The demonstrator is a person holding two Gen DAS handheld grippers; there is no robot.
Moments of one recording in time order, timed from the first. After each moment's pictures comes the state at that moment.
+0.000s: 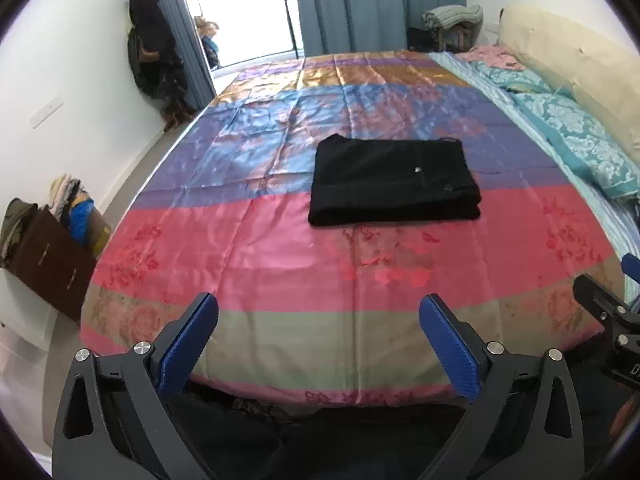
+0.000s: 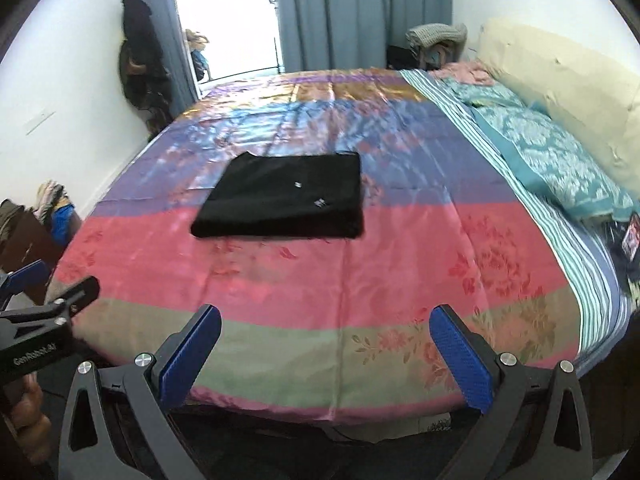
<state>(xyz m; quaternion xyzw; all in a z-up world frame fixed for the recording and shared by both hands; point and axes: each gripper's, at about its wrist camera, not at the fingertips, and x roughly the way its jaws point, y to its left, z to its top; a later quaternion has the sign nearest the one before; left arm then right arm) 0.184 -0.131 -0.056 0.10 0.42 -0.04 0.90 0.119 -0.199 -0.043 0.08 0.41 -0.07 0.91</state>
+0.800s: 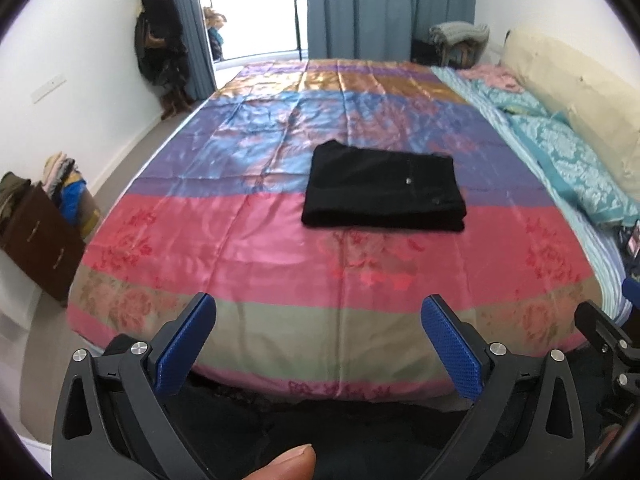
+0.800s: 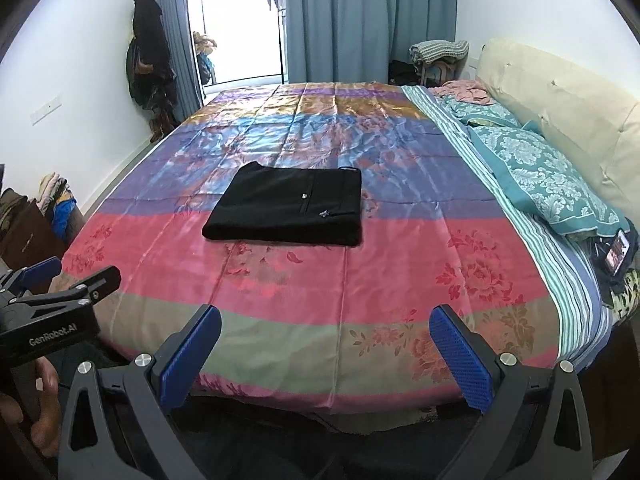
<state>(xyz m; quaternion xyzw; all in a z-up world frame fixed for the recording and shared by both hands) 0.172 -0.117 -0.042 0.05 0.41 -0.05 0.91 0.087 -0.183 -0.006 0.06 0.40 -0.07 0.91</state>
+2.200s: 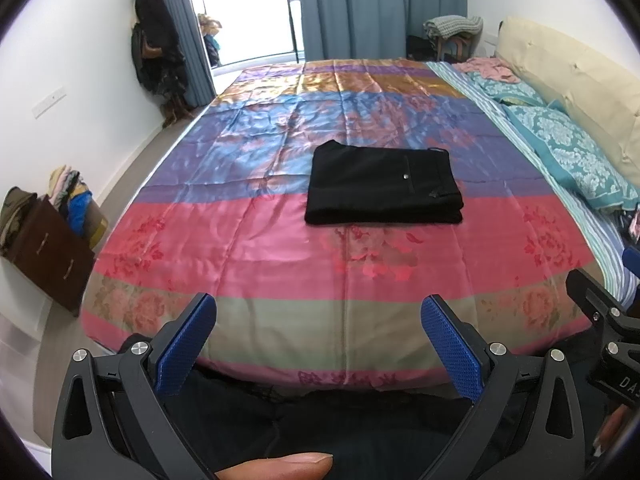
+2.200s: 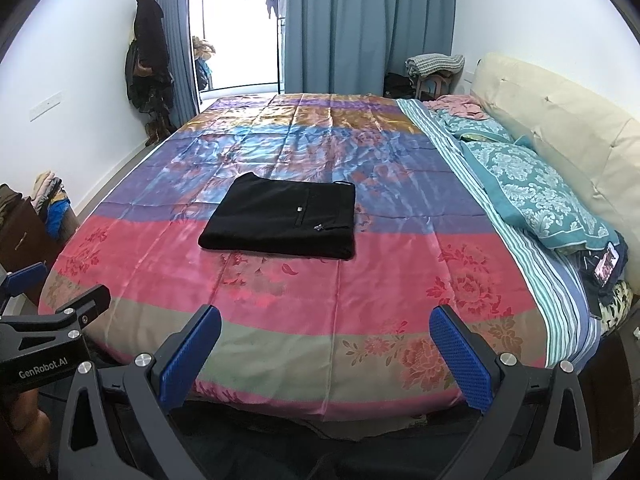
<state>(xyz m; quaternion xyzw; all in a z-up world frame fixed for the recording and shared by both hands) 0.156 -0.126 -0.030 0.08 0.42 -0.05 0.90 0.083 -0.176 0.005 0.04 0.38 -0.09 0.92</state>
